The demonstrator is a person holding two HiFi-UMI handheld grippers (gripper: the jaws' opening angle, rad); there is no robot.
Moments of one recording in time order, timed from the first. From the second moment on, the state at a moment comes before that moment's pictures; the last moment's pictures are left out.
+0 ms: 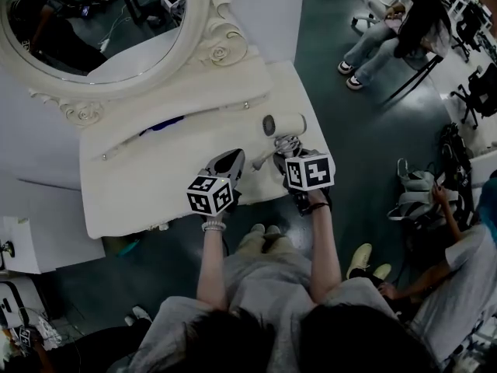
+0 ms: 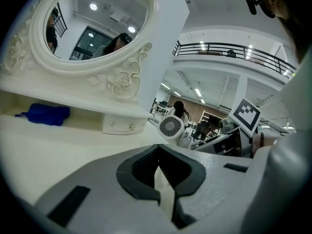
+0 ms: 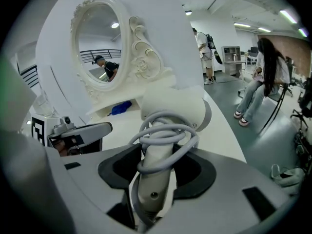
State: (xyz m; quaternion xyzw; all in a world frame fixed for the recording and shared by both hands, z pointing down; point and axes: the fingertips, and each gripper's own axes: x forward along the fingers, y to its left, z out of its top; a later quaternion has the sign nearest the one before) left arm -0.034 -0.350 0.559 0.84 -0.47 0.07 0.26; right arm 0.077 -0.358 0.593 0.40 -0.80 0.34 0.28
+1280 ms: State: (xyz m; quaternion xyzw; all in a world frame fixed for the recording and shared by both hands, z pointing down) left arm -0.042 -0.376 0.596 0.84 -0.45 0.11 0.30; right arm 0.045 -0.387 0.629 0.38 -0.78 0.23 0.44
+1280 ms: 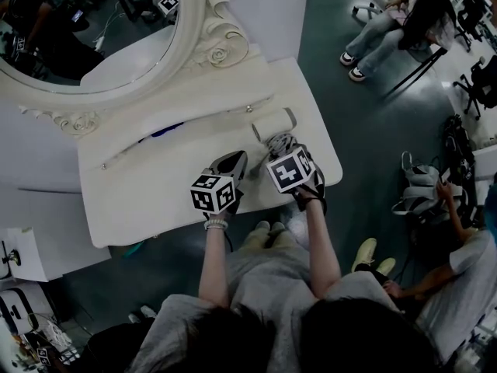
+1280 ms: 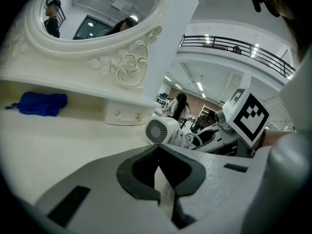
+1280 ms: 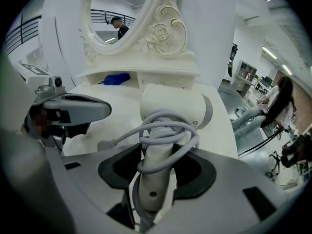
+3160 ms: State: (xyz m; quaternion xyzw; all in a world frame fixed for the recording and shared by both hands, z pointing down) left arm -0.049 -0.338 0.546 0.86 -0.45 0.07 0.22; right arm 0.053 -0.355 0.561 0.47 -0.81 0.22 0.27
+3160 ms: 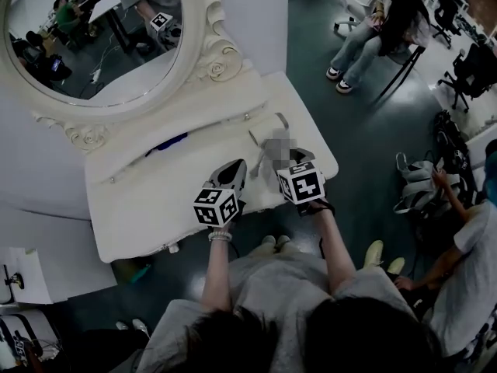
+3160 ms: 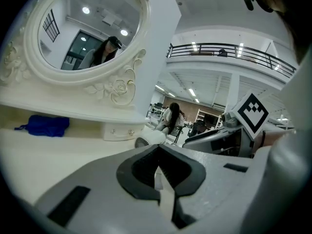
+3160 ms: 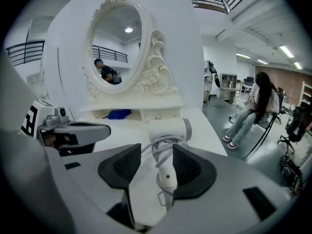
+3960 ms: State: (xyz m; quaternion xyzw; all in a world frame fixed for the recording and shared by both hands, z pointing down) left arm -0.029 -0.306 0.468 0.90 -0.42 0.04 0.13; right arm 0.030 -0.323 0.467 0.42 -0.88 0.21 0.11
